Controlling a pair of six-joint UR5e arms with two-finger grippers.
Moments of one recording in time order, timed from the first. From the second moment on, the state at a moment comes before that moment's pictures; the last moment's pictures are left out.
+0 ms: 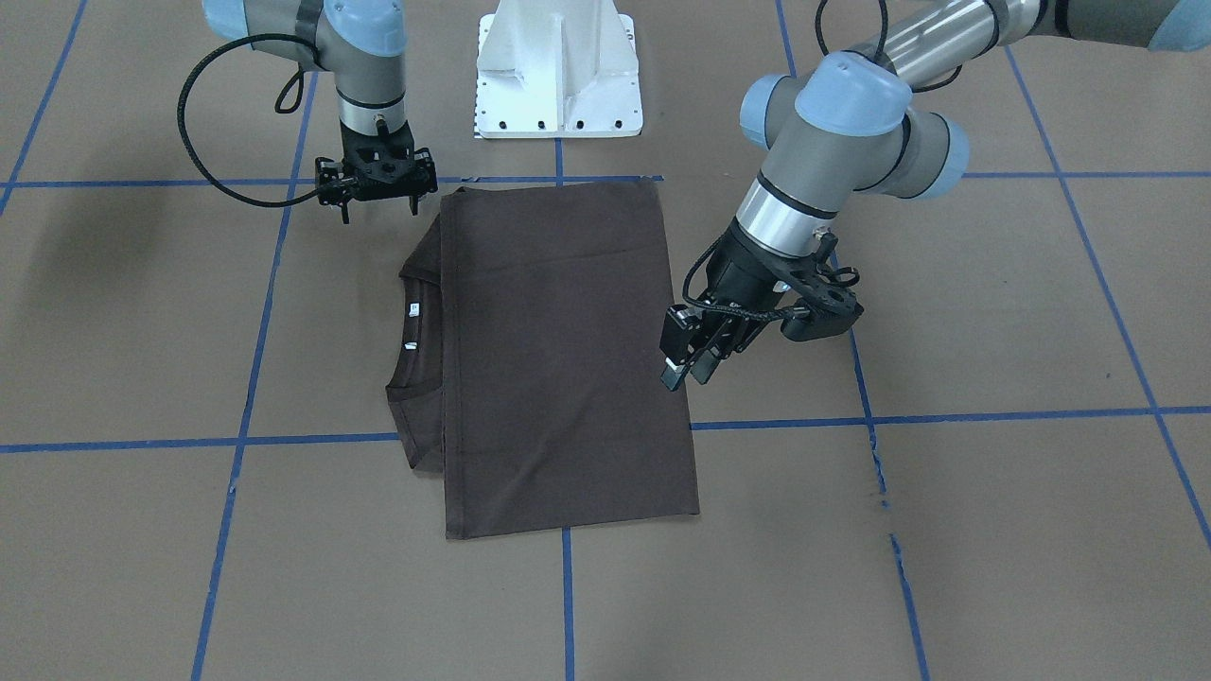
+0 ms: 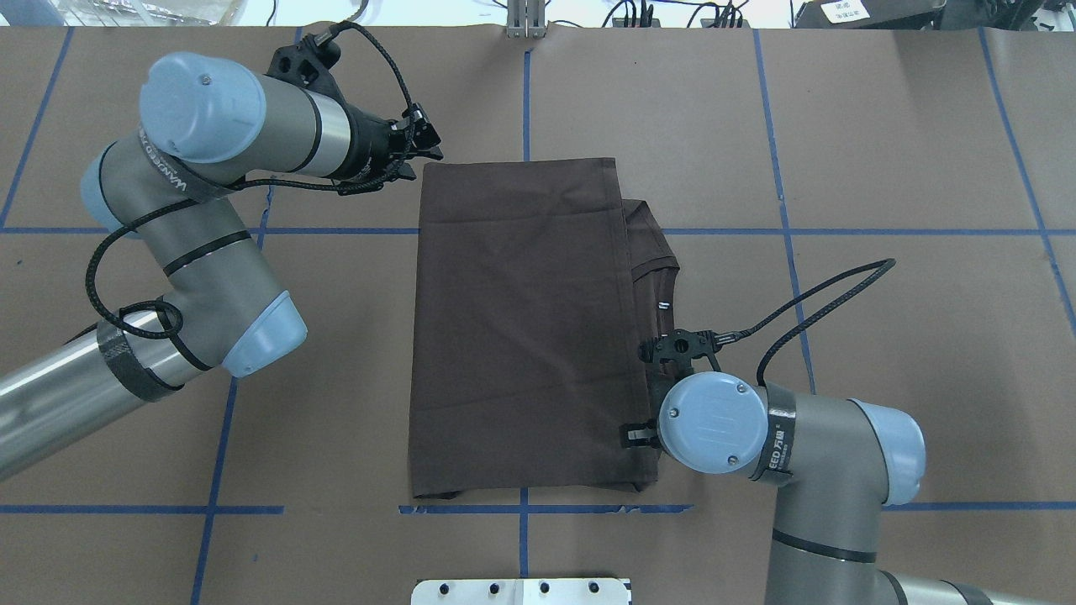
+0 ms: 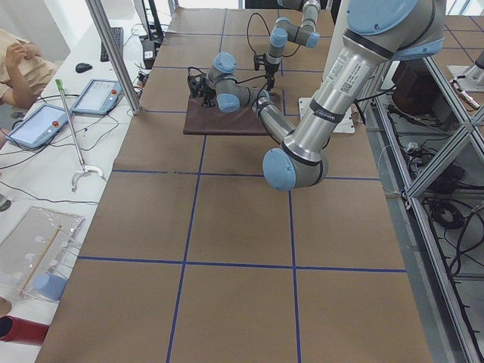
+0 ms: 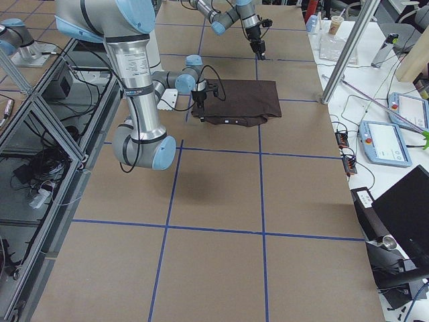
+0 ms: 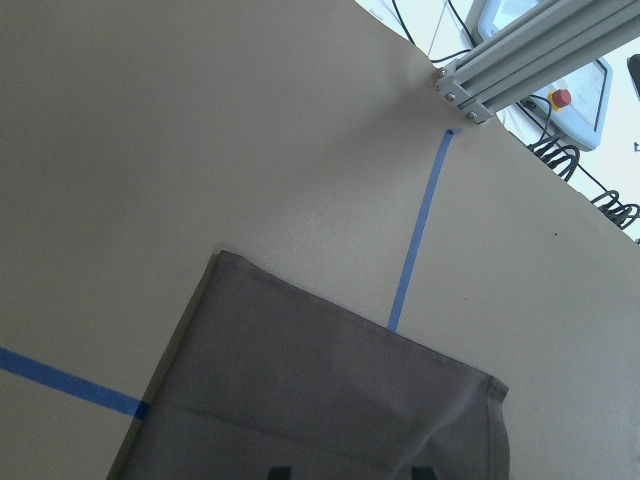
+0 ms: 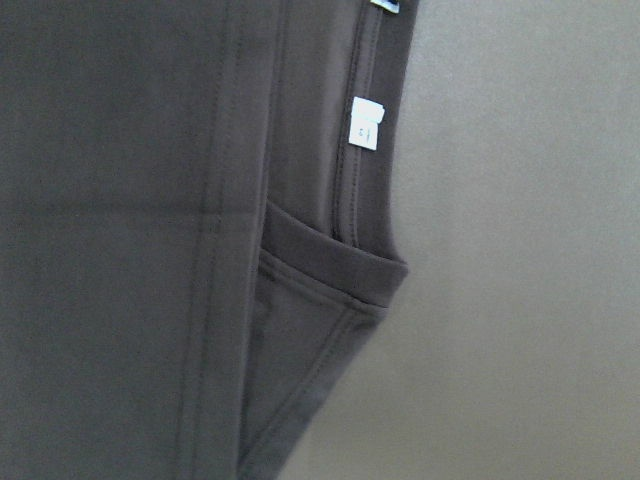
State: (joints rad) left arm -0.75 -2.18 -1.62 -2.16 -1.83 -1.67; right arm 0.28 -1.19 1.96 -1.70 1.62 1.36
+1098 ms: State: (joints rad) left arm -0.75 -2.18 -1.62 -2.16 -1.83 -1.68; right arm 0.25 -1.20 1.89 -1.44 1.67 2.11
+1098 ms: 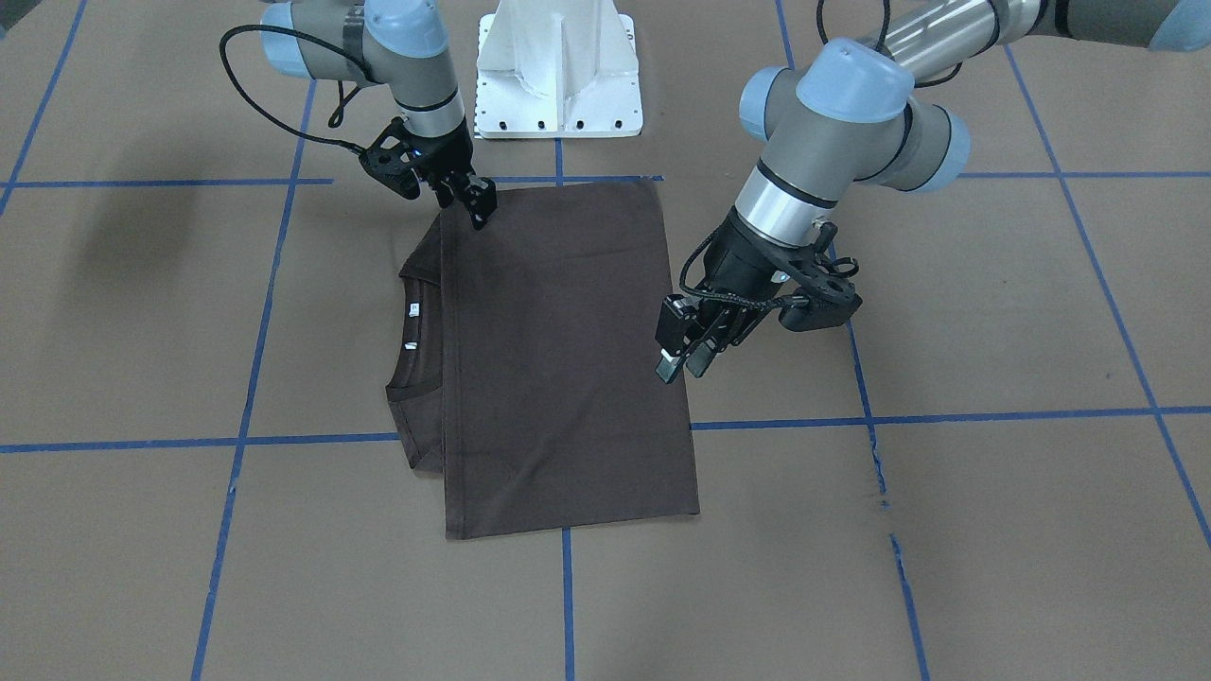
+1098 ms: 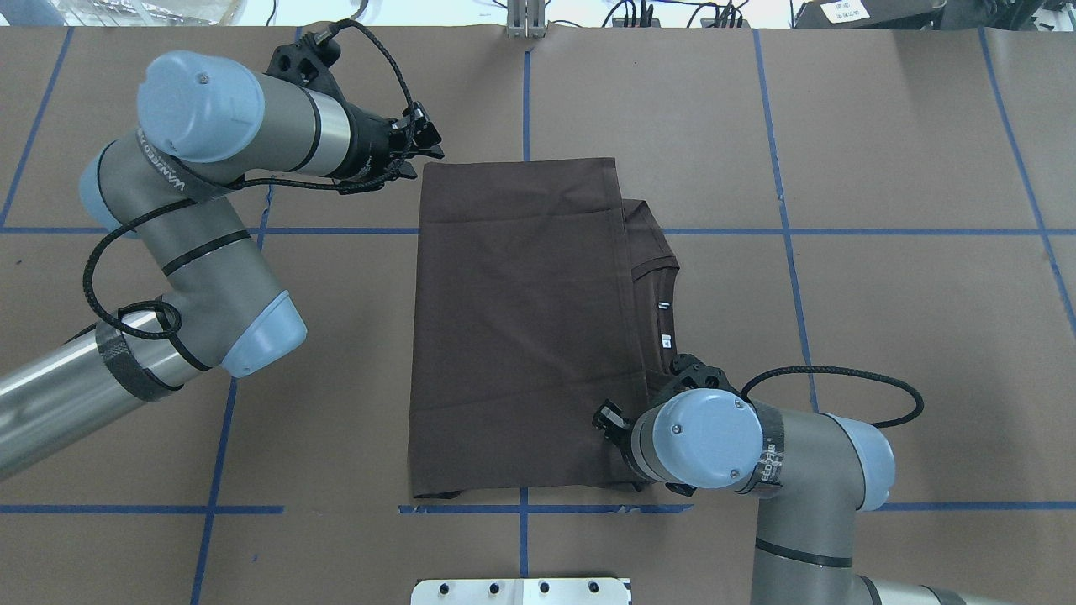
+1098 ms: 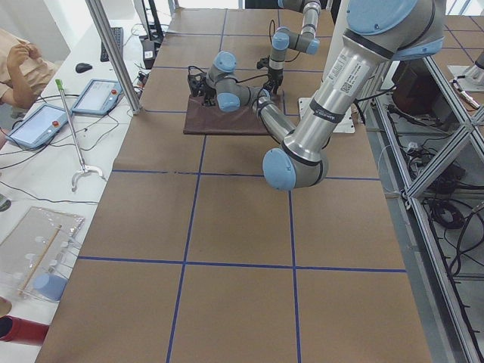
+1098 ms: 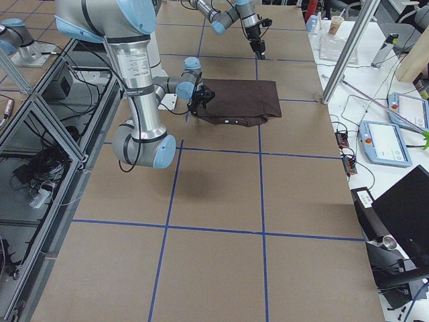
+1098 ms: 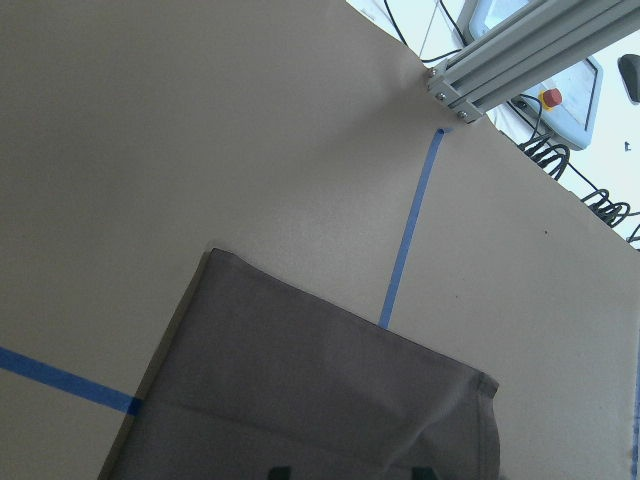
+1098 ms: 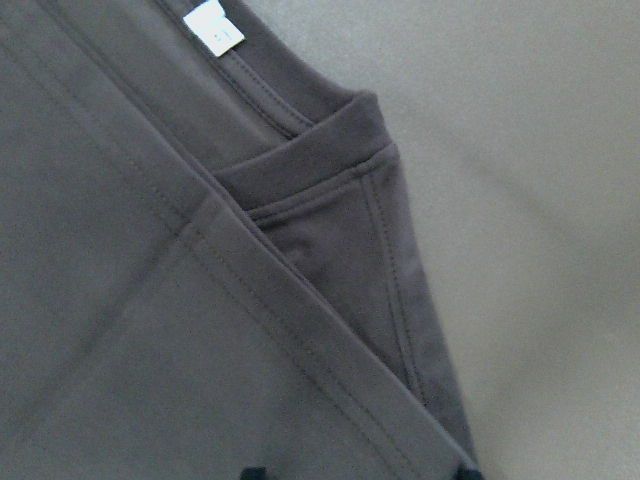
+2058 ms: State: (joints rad) left arm -0.74 -2.18 -1.62 -2.16 -1.83 -1.68; right arm 0.25 -1.22 1.90 -1.44 1.67 2.11
